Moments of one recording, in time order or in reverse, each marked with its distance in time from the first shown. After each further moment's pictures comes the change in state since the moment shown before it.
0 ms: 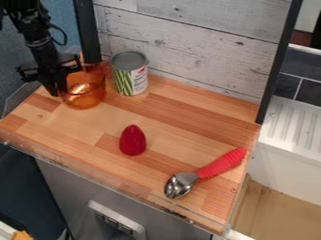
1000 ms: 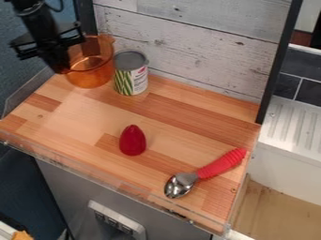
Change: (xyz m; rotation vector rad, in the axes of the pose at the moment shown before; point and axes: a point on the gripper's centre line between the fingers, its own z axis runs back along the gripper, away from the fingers) arm -0.029 -0.036 0.077 -0.140 -0.048 -0.018
